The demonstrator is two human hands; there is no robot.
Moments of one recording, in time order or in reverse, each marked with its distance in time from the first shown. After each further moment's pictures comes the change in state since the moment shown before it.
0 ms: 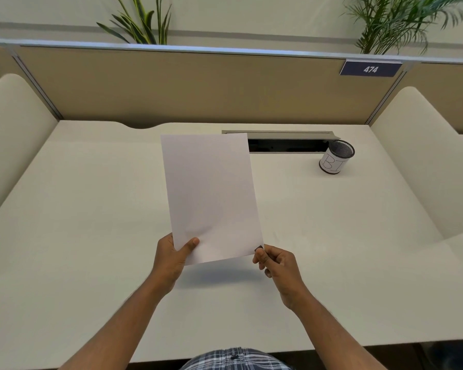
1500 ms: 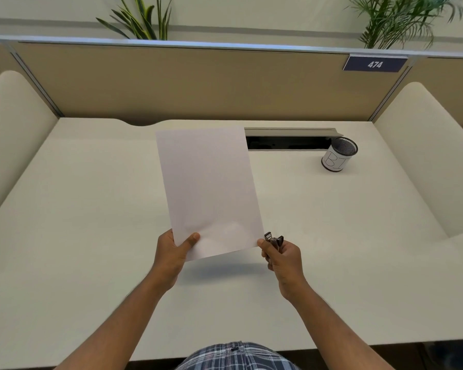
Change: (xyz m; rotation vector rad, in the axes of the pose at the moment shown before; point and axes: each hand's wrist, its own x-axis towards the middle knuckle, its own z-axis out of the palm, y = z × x) left_hand -0.004 0.016 0.005 -0.043 0.017 -0.001; right_hand 0.018 -0.005 0.006 0.131 0.232 0.091
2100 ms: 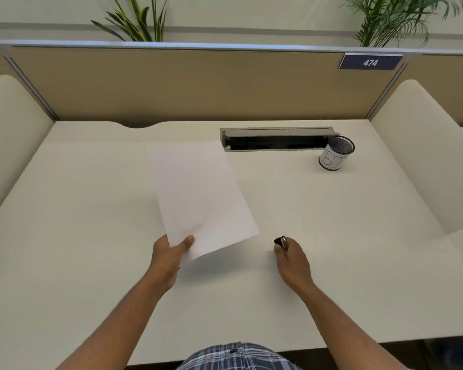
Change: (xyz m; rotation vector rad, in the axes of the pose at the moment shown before) left_hand 0.012 -0.009 -0.004 -0.127 0.047 -0.199; right_hand 0.036 0.031 -0.037 -0.745 0.115 -0.139
